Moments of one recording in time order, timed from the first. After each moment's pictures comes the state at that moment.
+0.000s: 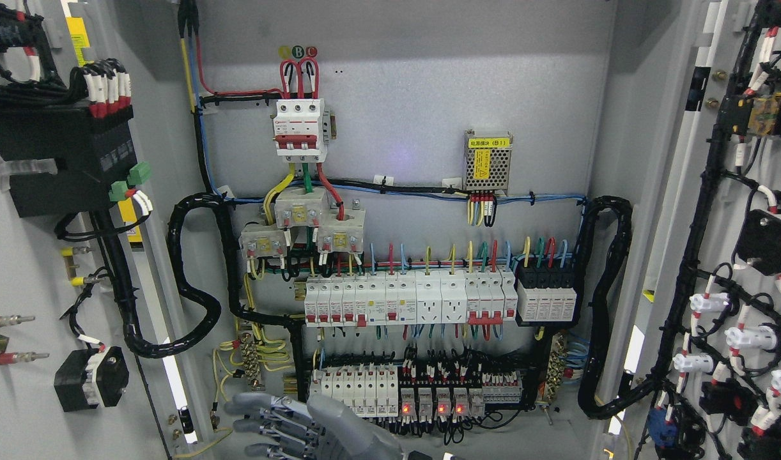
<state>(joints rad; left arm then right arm) -0.07 -0.04 -0.18 0.00 0.34 -0.11 -0.13 -0.47 0.06 0.50 -1.70 -0.49 0.37 0.67</state>
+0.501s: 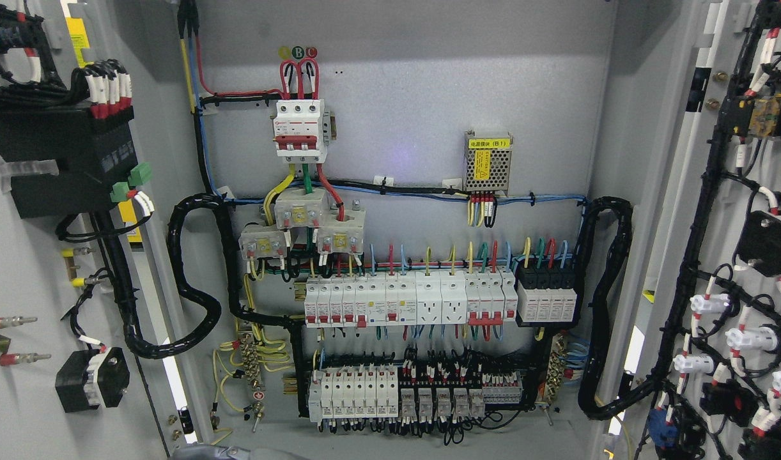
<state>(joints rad) -0.07 -0.04 -0.18 0.00 0.34 -0.11 -0.13 -0.45 0.11 0.59 -1.70 -0.43 0.37 0.67</state>
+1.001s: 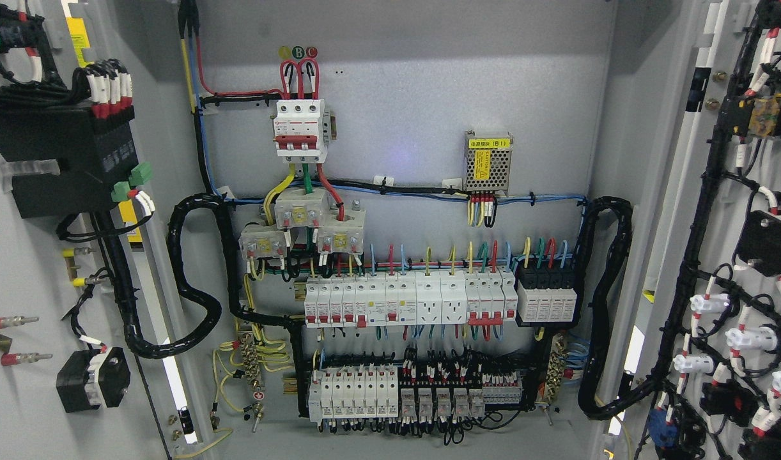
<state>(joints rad) -0.07 -0.04 -0.18 0.00 0.34 -0.11 -0.13 -0.47 0.13 0.69 -1.69 -0.40 0.37 0.66</state>
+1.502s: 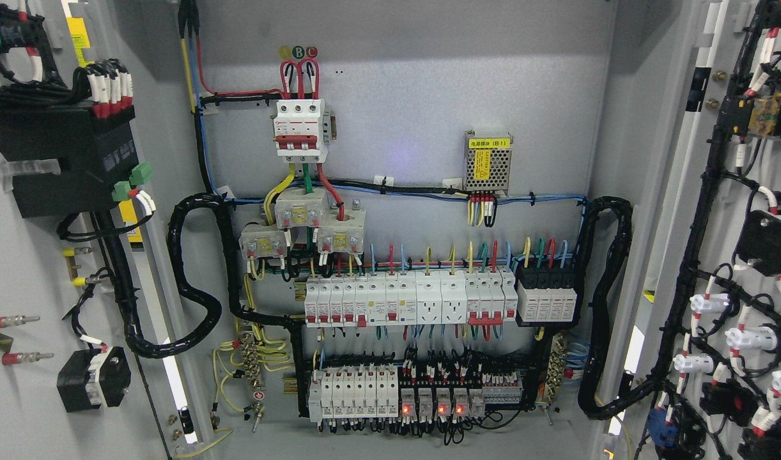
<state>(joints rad) -0.07 -0.04 -0.18 0.00 0.34 -0.11 -0.13 -0.52 0.14 0.75 -1.66 -0.40 0.36 0.60</state>
